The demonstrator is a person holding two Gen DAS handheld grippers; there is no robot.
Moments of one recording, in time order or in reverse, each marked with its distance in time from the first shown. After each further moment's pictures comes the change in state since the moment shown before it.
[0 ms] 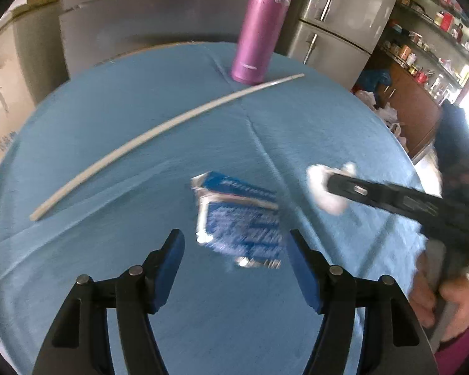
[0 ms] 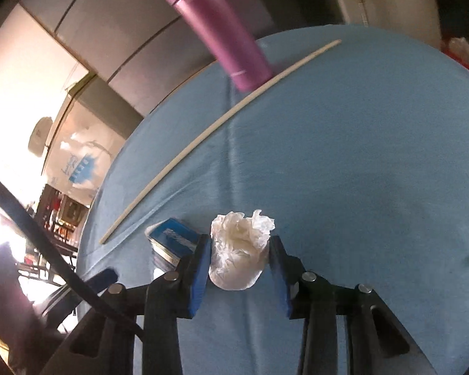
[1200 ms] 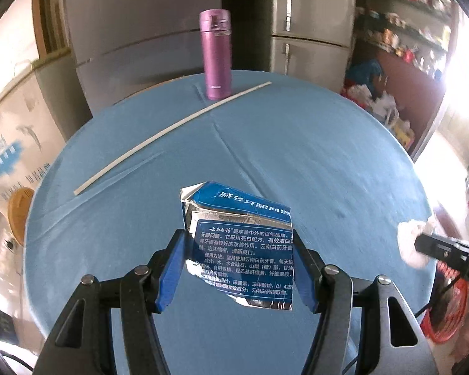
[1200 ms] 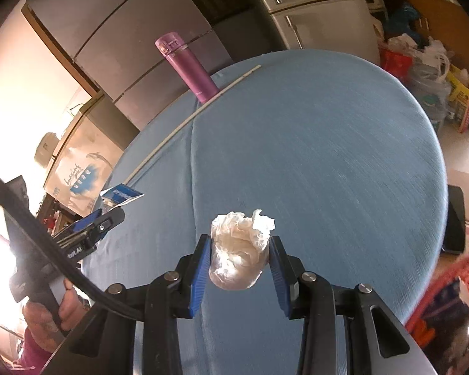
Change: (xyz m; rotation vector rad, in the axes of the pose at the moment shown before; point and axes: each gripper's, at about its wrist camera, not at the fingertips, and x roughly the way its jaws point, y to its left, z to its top) left arm -0.092 -0.104 -0.098 0.149 -0.144 0.177; right arm -0.190 -0.061 -0.157 0.030 -0.129 -0.064
